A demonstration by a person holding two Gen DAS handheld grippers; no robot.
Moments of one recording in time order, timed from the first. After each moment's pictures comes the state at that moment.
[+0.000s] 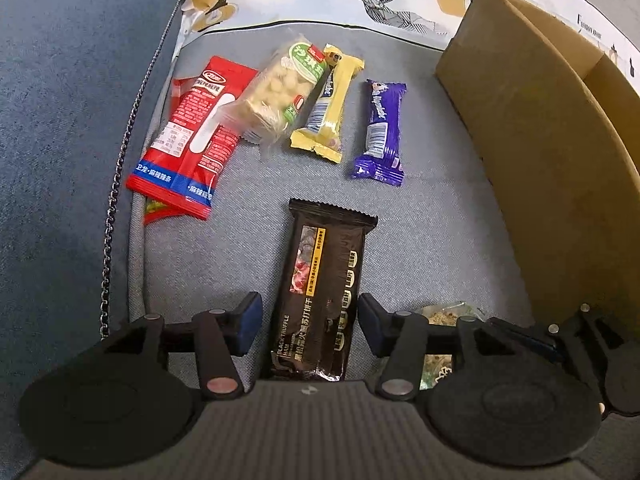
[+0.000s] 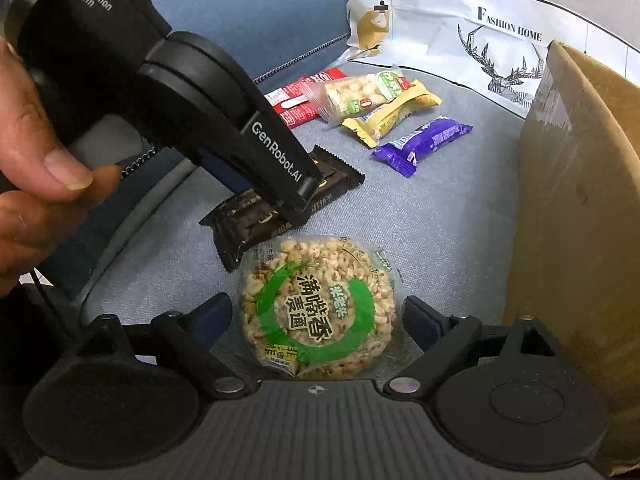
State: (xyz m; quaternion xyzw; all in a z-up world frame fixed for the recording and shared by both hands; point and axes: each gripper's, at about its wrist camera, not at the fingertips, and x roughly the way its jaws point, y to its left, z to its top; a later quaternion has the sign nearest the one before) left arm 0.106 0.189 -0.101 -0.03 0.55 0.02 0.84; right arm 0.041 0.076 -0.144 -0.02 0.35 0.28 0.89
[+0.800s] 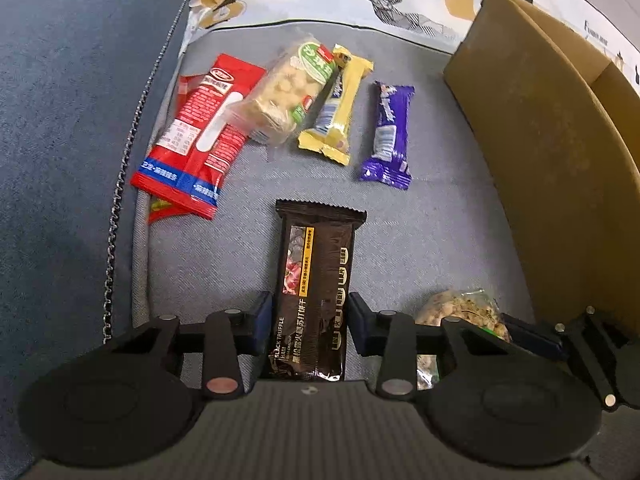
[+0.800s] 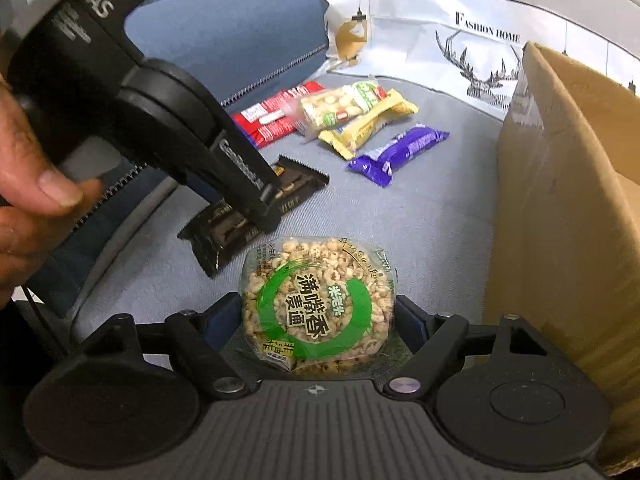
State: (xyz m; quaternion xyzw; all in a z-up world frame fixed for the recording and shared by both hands) left arm 0.108 0.190 -0.101 -0.04 0.55 0.02 0.83; right arm 0.041 0.067 -0.139 0.00 0.34 0.26 0.90
